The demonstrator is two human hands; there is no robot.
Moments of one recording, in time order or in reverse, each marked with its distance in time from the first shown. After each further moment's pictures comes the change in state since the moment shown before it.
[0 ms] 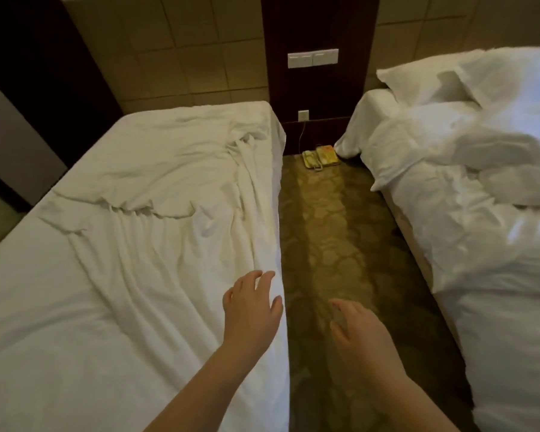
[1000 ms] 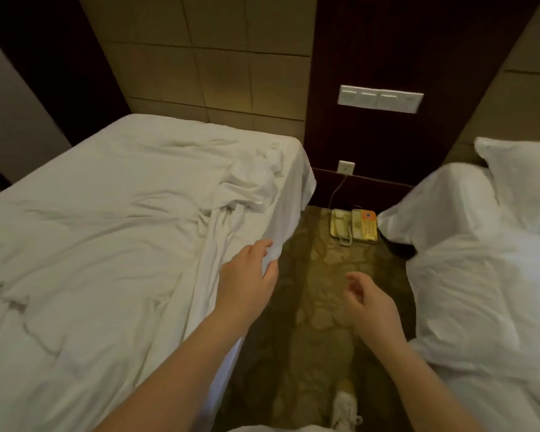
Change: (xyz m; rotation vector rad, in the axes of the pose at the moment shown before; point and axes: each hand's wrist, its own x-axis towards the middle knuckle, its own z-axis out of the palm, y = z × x) left_hand 0.701 0.122 0.033 -0.323 0.172 -0.287; right_hand 0.766 0.053 -0.161 0.248 -0.142 -0.118
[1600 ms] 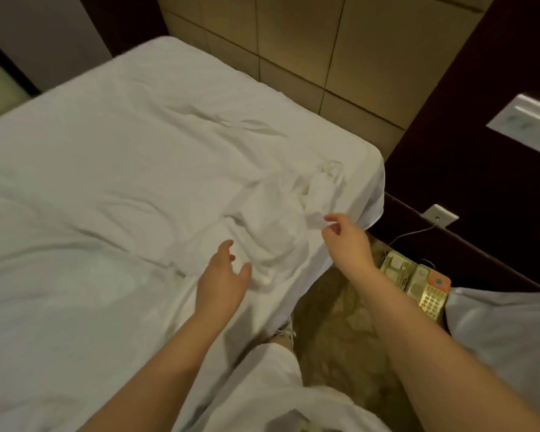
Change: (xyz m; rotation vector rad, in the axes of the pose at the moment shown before) left_hand 0.436 -0.121 0.107 -0.172 0.090 -0.679; right_hand 0.589 -0.129 0.108 -0.029 -0.369 -0.104
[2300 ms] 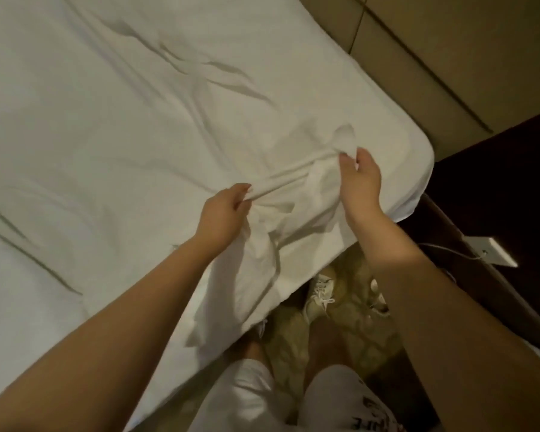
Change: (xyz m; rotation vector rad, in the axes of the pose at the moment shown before) left_hand 0.277 0.118 0.110 0.121 -0.118 -0.130; right_hand 0.338 0.020 -0.015 0.401 -0.041 0.140
